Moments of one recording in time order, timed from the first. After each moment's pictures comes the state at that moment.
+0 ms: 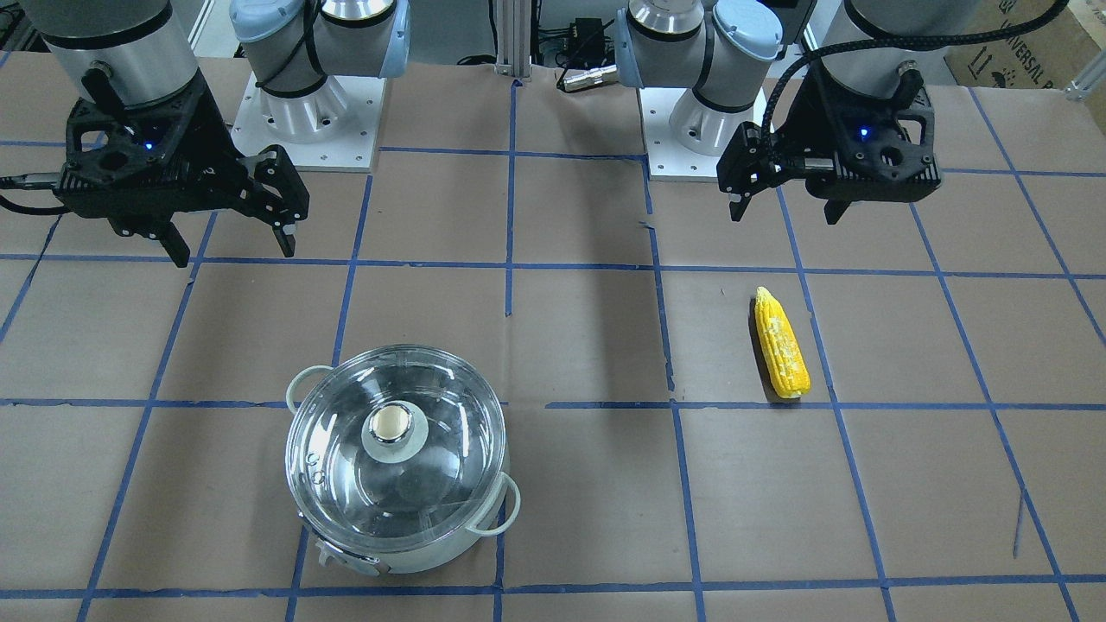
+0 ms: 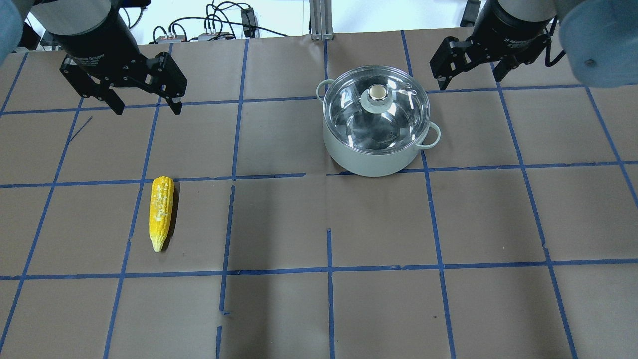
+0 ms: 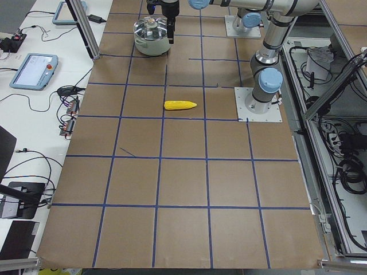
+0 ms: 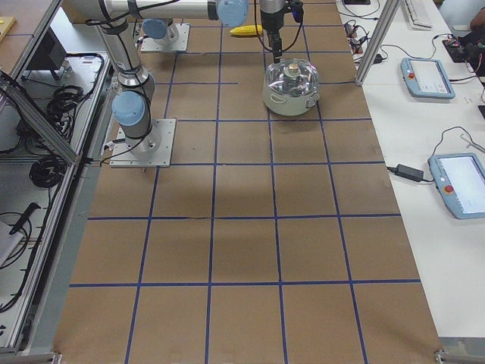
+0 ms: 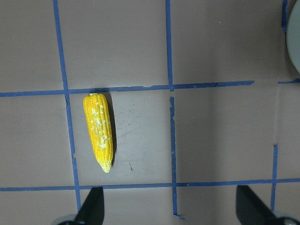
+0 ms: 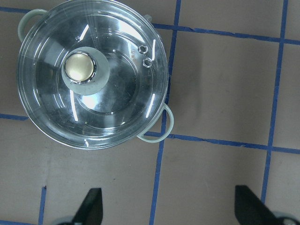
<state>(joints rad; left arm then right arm) -1.54 -1.60 -1.45 -1.68 1.60 0.06 1.56 -1.55 1.55 -1.73 -1.54 -0.14</state>
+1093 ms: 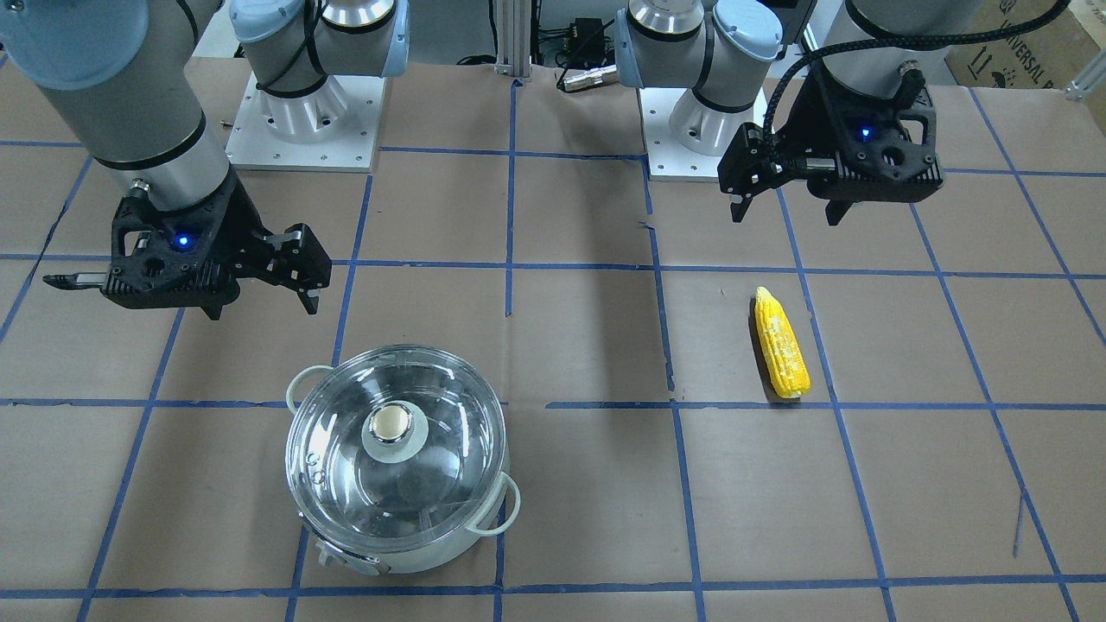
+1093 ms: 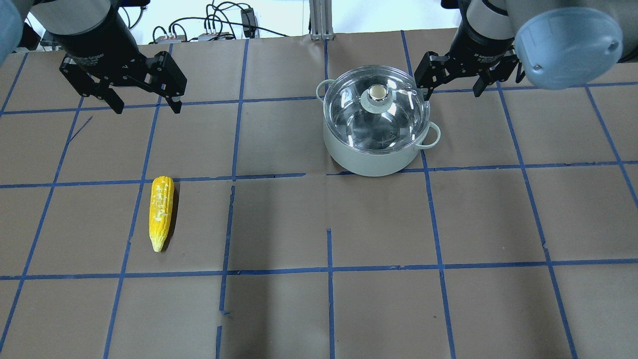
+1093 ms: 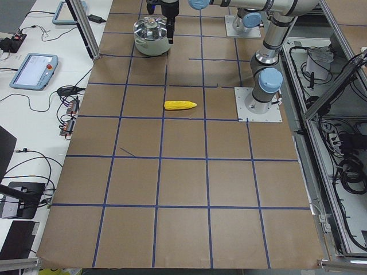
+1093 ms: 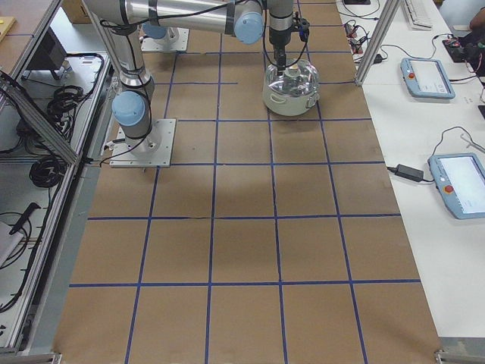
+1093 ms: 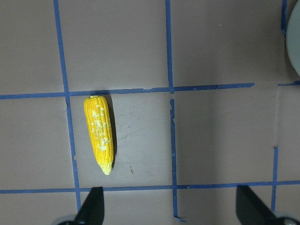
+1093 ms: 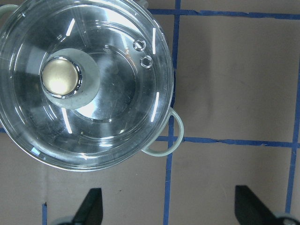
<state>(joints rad) -1.54 -1.60 -1.45 -1.68 1.60 0.06 1.57 -1.44 1.57 -1.78 -1.53 -0.06</state>
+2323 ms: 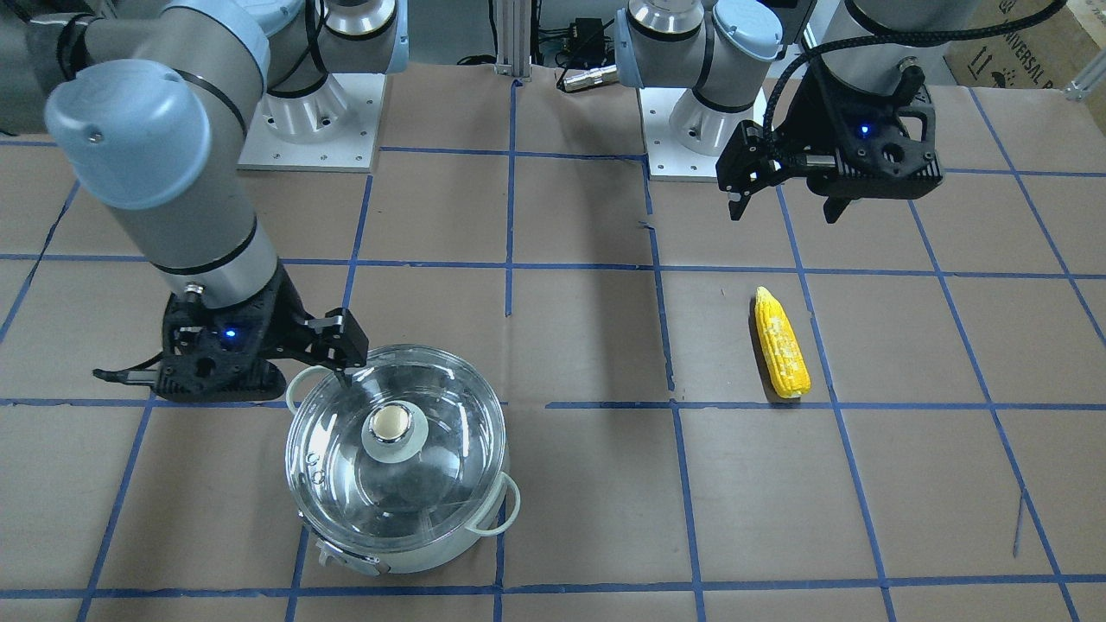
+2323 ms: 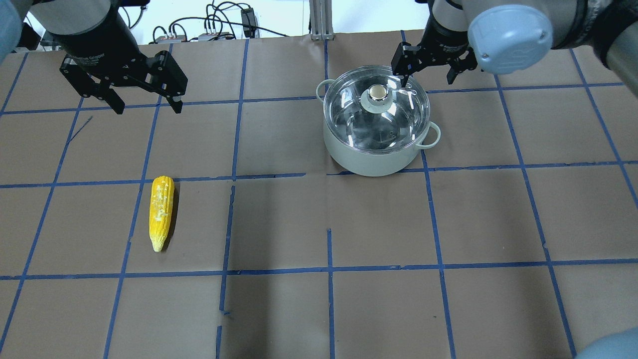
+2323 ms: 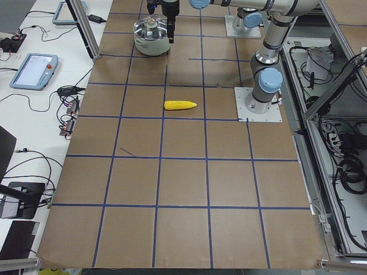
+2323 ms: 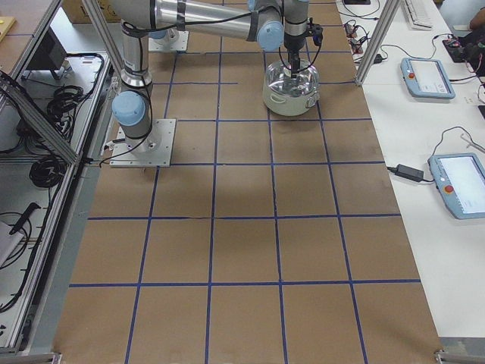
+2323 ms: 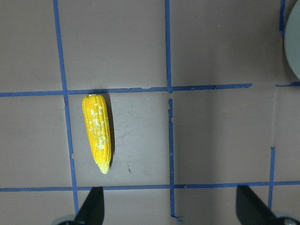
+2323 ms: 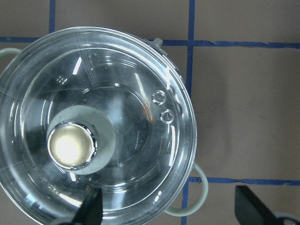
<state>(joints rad) -1.54 -1.60 -1.45 -1.68 1.59 0.05 1.66 -1.27 1.46 -1.88 -1.56 0.04</state>
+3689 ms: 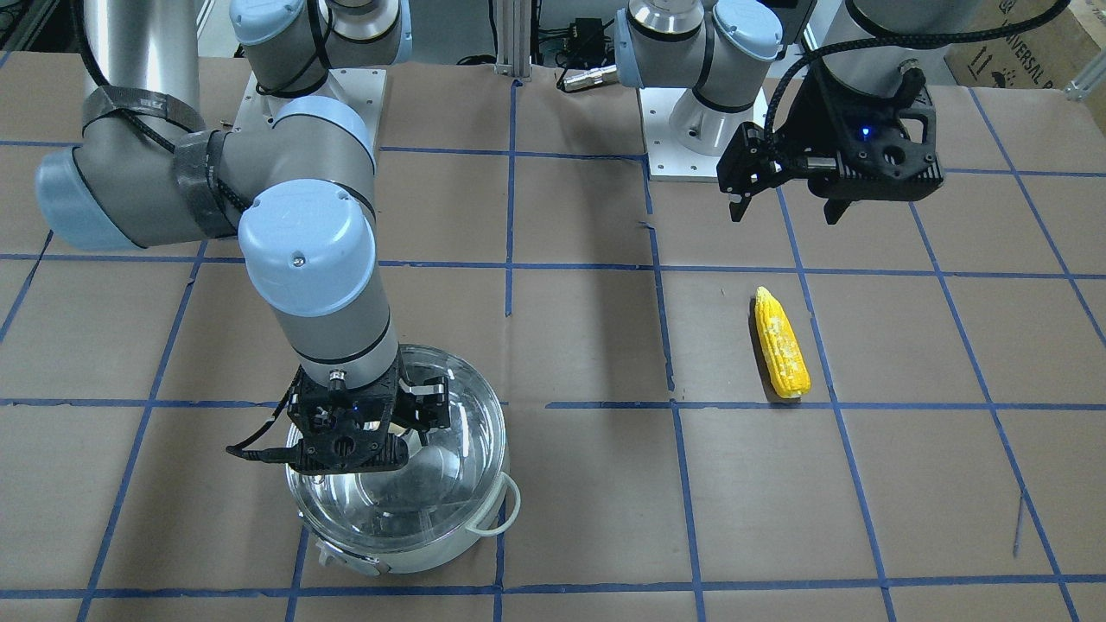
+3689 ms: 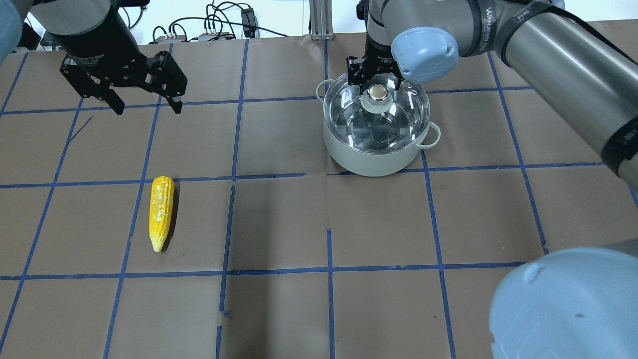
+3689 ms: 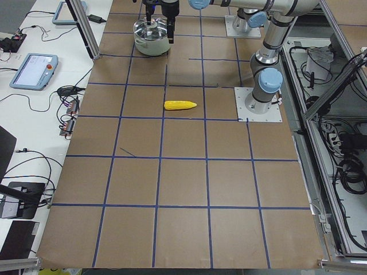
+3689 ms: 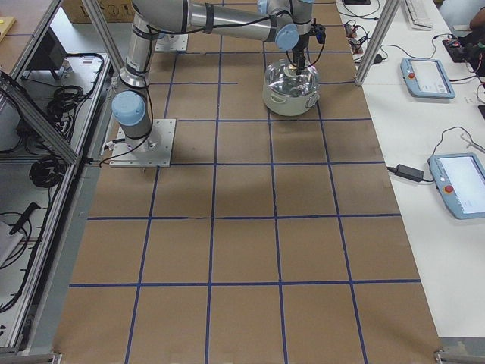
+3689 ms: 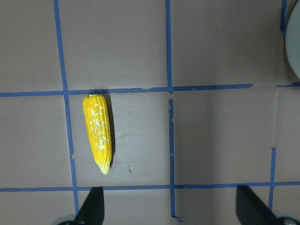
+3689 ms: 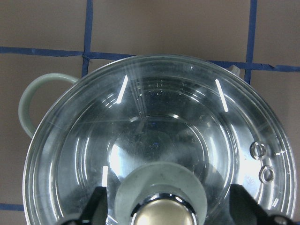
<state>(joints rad) -1.54 -1.60 -1.45 -1.68 1.59 0.05 1.76 -1.10 1.36 -1.94 -1.59 0.11</state>
